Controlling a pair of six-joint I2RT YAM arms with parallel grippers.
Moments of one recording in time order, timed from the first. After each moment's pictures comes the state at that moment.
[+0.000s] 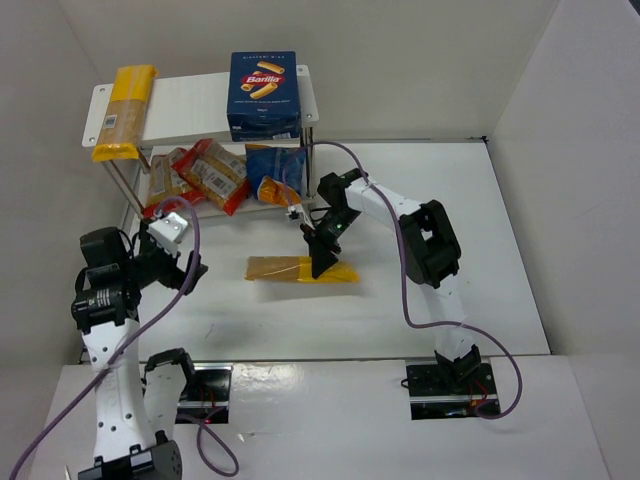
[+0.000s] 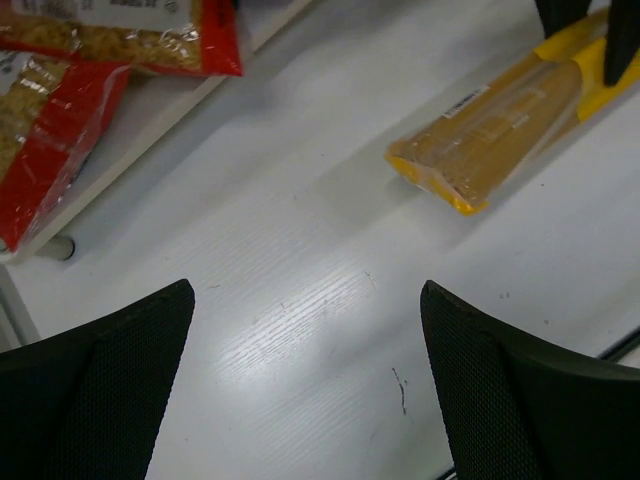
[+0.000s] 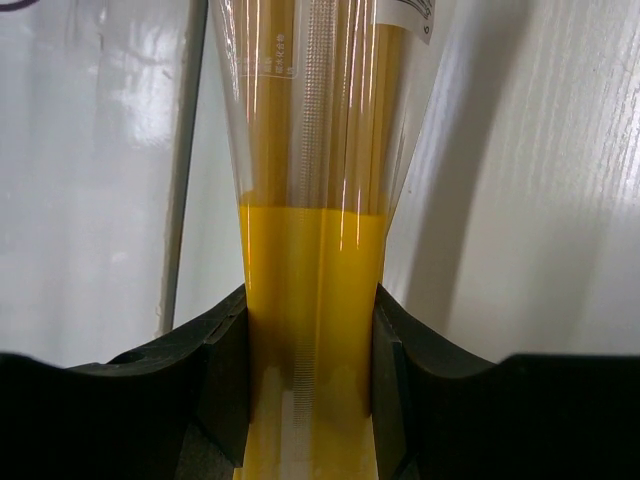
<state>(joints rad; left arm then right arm) 0.35 0.70 0.91 -0.85 0.70 0.58 0.57 2.22 1.80 -1.23 -0.98 -0.97</state>
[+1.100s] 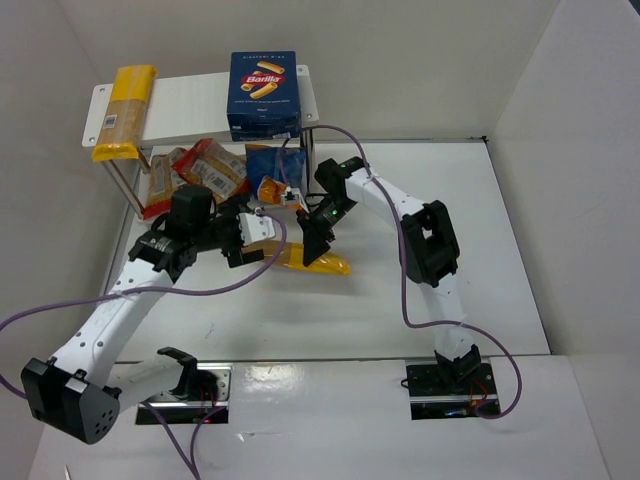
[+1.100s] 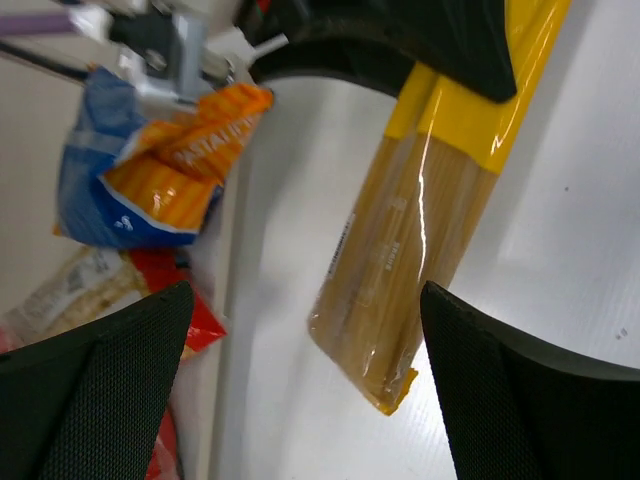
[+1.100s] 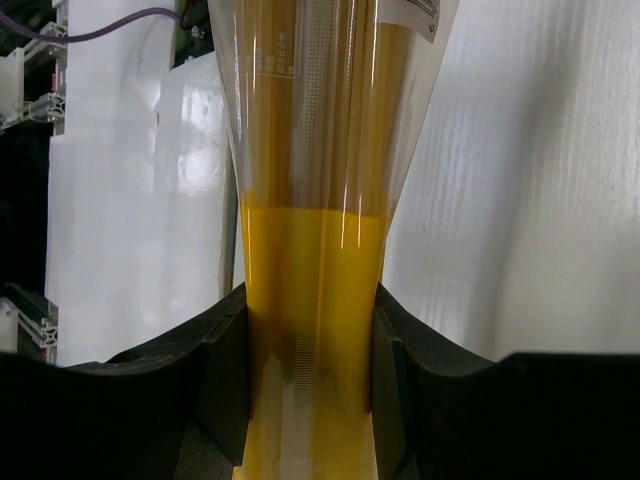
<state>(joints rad) -0.33 1.07 1.01 -0.58 0.46 0.92 0.56 2.24 1.94 -1.27 -1.06 -0.77</state>
